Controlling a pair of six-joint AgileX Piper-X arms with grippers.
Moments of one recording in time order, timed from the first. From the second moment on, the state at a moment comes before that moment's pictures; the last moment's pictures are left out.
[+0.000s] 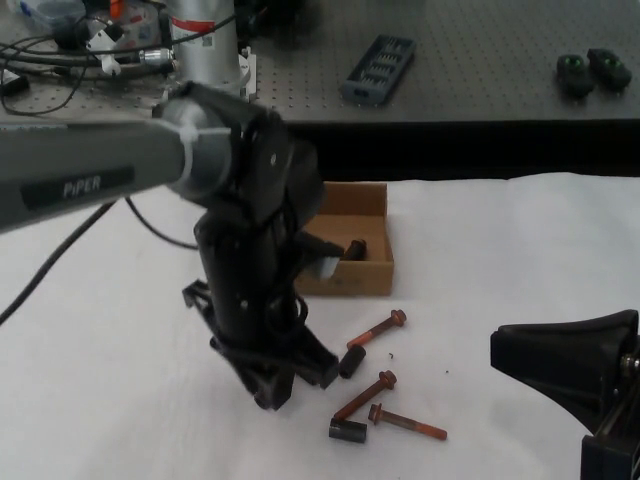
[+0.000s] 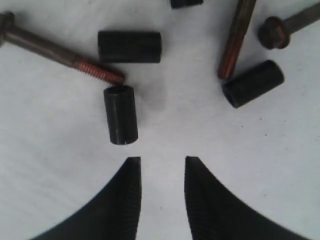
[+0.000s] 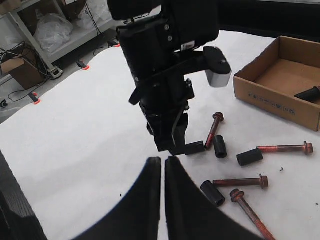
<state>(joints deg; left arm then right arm) -33.1 111.4 -86.4 61.9 10.3 10.8 43.5 36.1 -25.9 16.0 -15.0 13.1</state>
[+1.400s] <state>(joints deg) -33.4 107.2 -65.9 34.5 4.0 13.7 43.5 36.1 -25.9 16.0 -14.9 13.1</state>
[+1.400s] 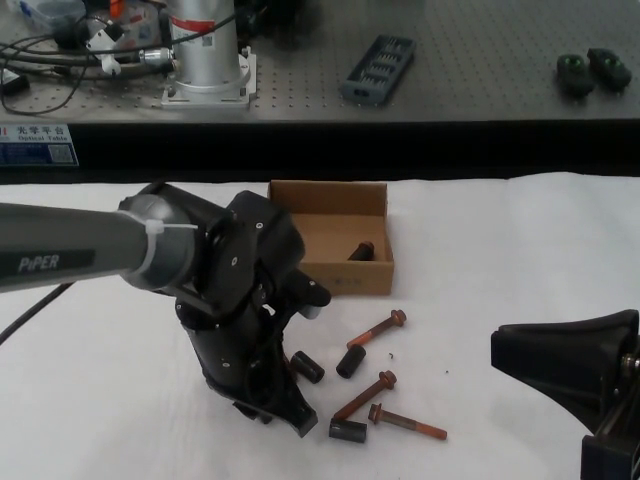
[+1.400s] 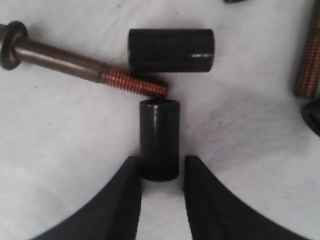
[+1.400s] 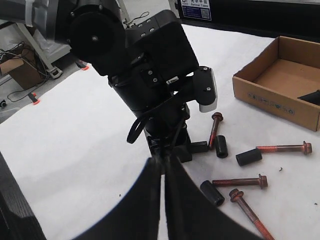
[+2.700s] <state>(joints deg) -33.6 105.3 -64.5 27.0 2.4 19.5 43.5 36.1 -25.9 16.0 -14.9 13.1</state>
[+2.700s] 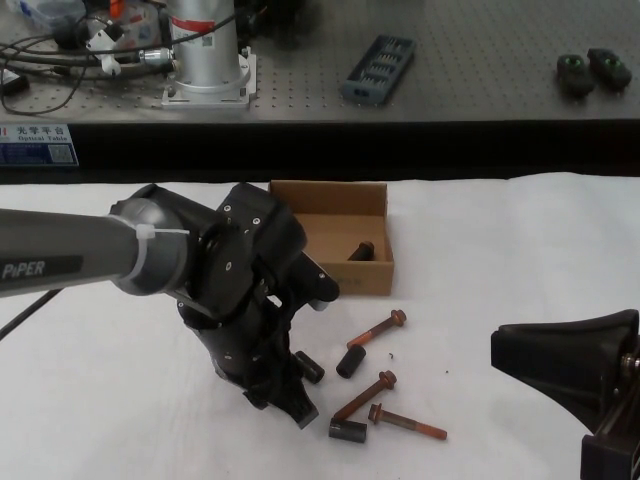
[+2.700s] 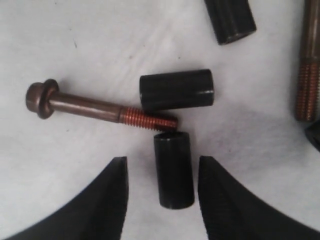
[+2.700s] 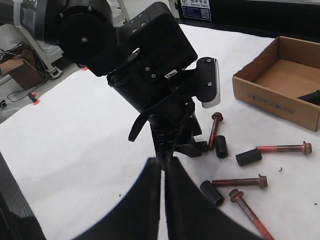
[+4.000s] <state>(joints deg) -32.0 88.9 -66.1 25.1 7.5 8.6 42.4 44.3 -31.0 31.8 -17.6 0.7</state>
